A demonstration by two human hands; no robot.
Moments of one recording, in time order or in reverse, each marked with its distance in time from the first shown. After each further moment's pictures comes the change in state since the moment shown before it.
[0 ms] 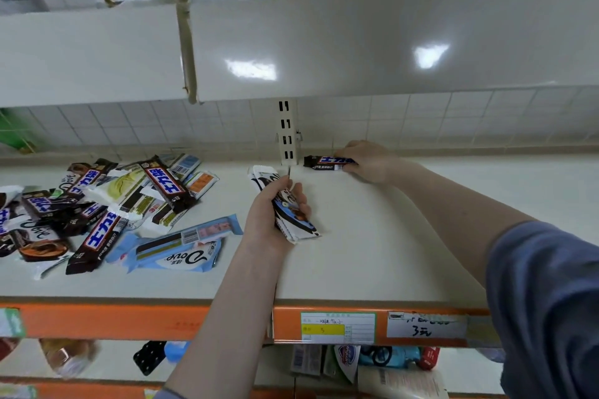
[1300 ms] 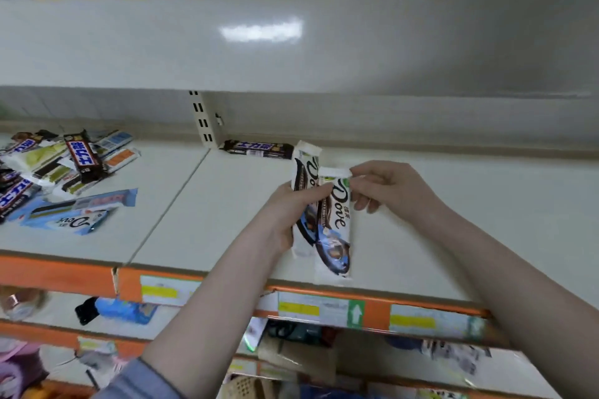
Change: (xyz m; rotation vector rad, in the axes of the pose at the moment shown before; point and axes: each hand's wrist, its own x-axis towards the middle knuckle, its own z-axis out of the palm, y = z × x) left_hand 0.000 -0.161 0.128 0.771 0.095 0.103; right_hand -0.215 0.070 -0.067 1.077 0.153 0.205
